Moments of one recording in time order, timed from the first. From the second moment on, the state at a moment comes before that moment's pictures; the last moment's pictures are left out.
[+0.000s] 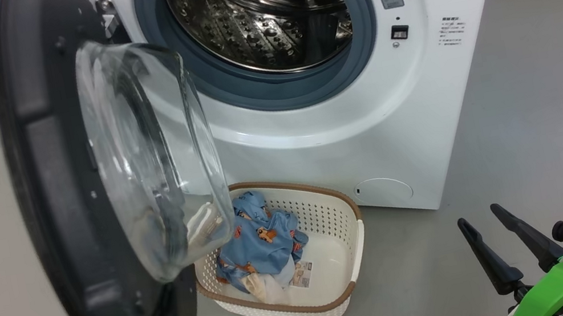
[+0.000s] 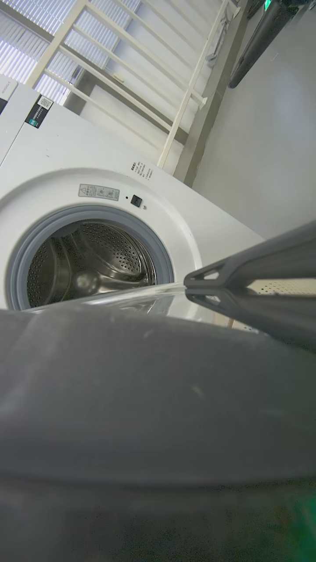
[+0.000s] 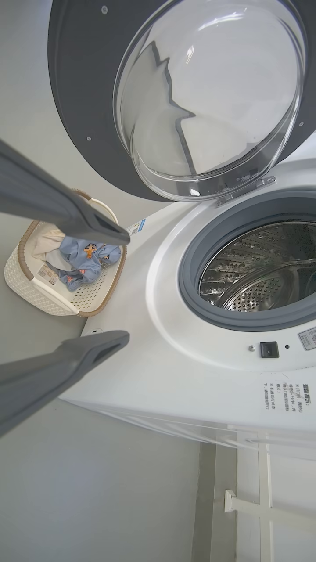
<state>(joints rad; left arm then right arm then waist) -0.03 0.18 -0.34 0.11 -0.62 -0.12 -0.25 -0.12 -0.29 0.25 0.32 0.52 0.13 -0.25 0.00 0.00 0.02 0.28</state>
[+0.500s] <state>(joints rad) -0.03 0.22 -0.14 0.16 -0.62 -0.09 -0.25 -0.13 -0.29 0.29 0.32 0.50 0.13 -0.25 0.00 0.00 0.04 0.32</state>
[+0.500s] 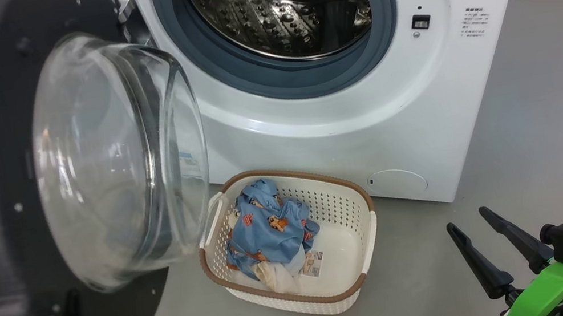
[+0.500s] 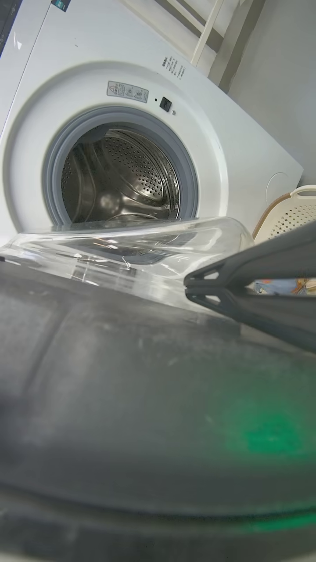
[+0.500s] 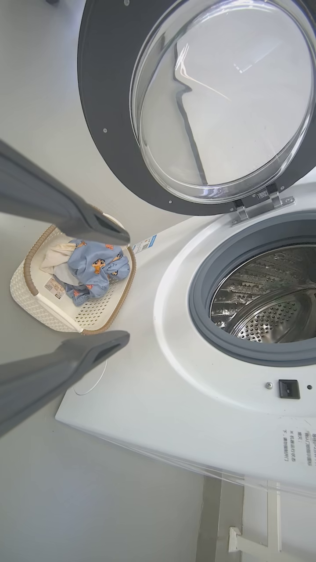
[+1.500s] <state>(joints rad) -0.37 0.30 0.27 0.56 -0.48 -0.13 -0.25 -0.23 -0.31 0.31 0.33 0.48 0.13 -0.25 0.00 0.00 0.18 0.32</state>
